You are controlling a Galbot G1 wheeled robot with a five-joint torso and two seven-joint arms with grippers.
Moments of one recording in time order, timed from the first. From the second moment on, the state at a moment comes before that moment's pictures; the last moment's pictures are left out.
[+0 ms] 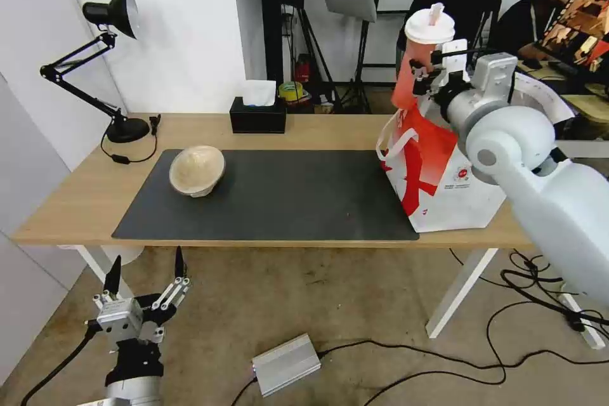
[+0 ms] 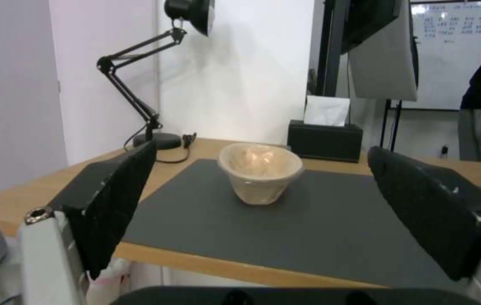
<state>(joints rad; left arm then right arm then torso) 1.92 -1.60 -0.61 -2.34 -0.05 -0.28 -0.11 -0.29 0.76 0.00 1.85 1.00 -0.52 0.45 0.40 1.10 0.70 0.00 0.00</state>
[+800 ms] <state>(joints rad) 1.91 -1.60 -0.60 -2.33 -0.06 -0.28 -0.11 -0.23 0.74 0.02 1.83 1.03 -0.53 0.46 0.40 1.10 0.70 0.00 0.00</state>
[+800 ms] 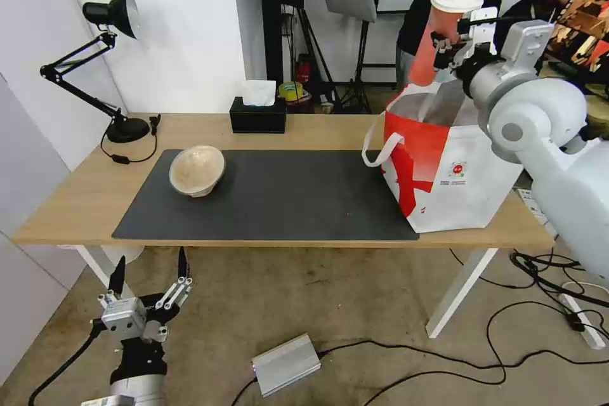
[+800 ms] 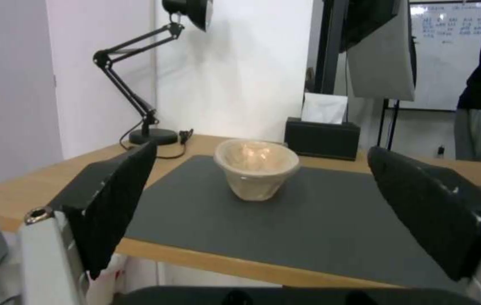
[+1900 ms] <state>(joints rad) 1.90 -1.59 -0.58 -2.30 -0.04 -0.30 -0.11 -0.20 0.60 -0.06 1.77 1.10 -0.72 0.40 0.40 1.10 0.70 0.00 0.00</state>
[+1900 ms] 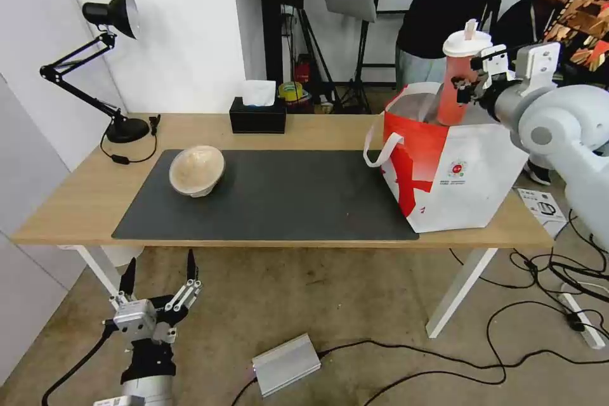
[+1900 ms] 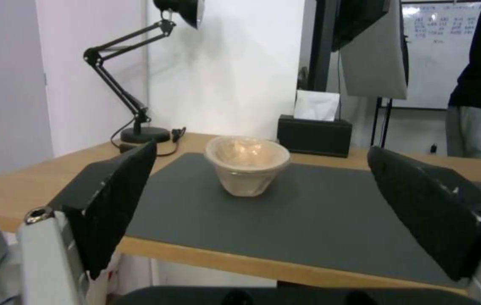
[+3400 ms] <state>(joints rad) 1.90 -1.59 -0.57 -2.30 -0.05 -0.31 -0.11 -0.12 0.54 -0.27 1.71 1.16 -0.72 0.38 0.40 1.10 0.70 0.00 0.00</state>
